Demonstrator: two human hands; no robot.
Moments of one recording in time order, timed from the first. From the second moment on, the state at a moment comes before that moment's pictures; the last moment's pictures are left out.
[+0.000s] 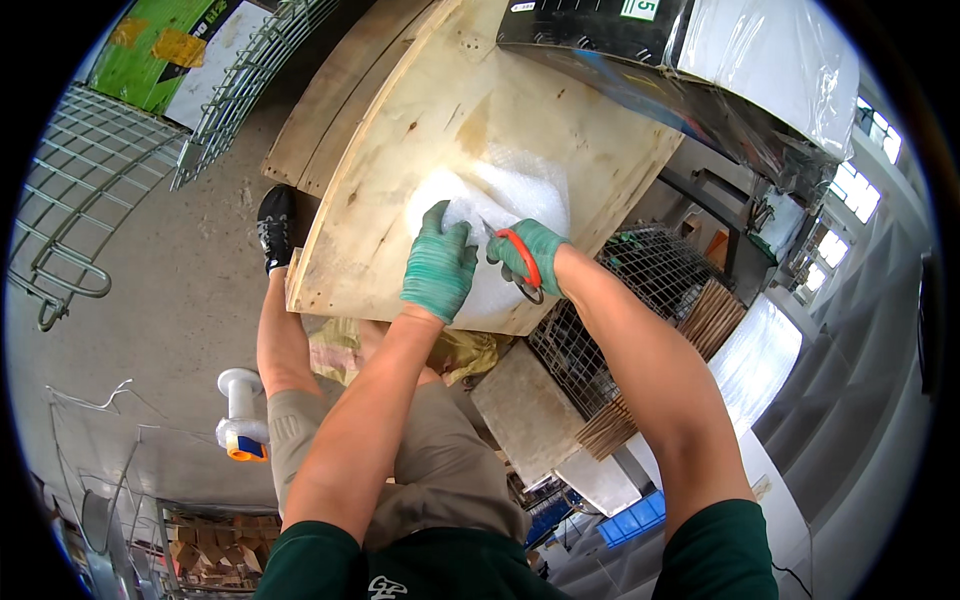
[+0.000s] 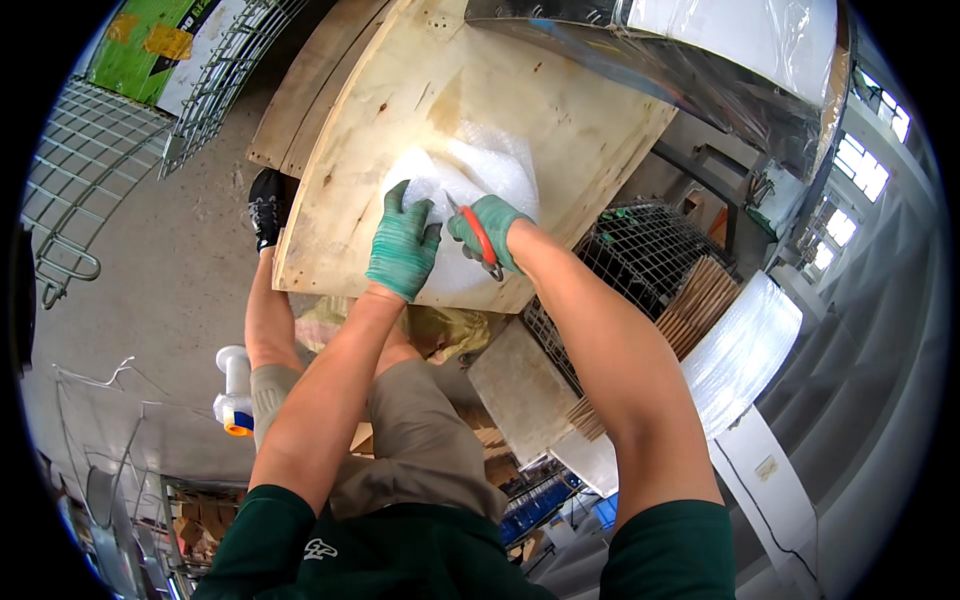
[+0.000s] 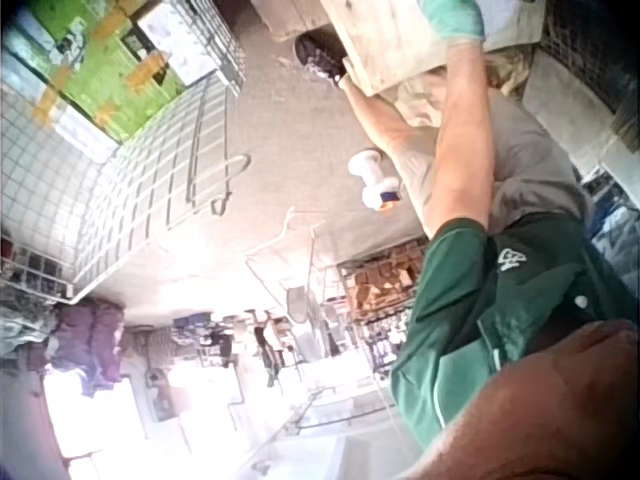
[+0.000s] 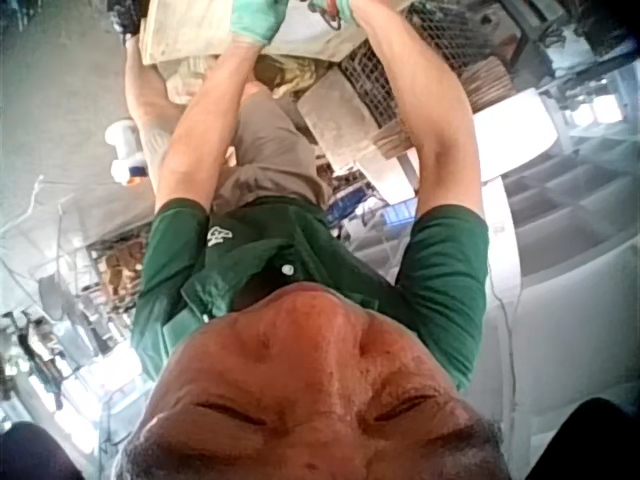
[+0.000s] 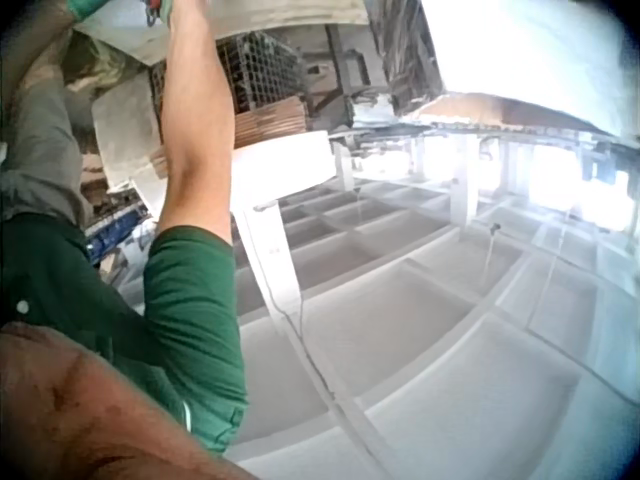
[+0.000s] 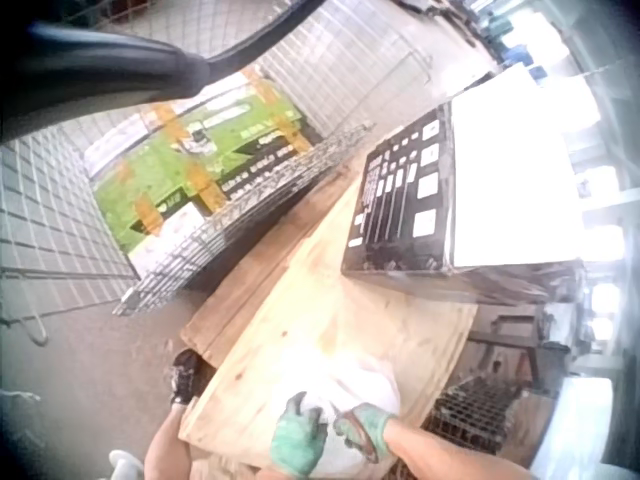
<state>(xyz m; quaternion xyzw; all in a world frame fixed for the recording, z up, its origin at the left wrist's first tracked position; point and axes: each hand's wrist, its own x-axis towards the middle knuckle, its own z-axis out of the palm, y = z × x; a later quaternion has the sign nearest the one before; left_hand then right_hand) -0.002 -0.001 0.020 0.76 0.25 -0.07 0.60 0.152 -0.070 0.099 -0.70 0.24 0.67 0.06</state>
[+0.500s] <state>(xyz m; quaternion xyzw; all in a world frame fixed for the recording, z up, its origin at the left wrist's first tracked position) -0.013 -0.004 0.020 0.76 0.23 -0.06 0.60 0.173 -0.076 0.091 -0.61 0.36 0.70 0.14</state>
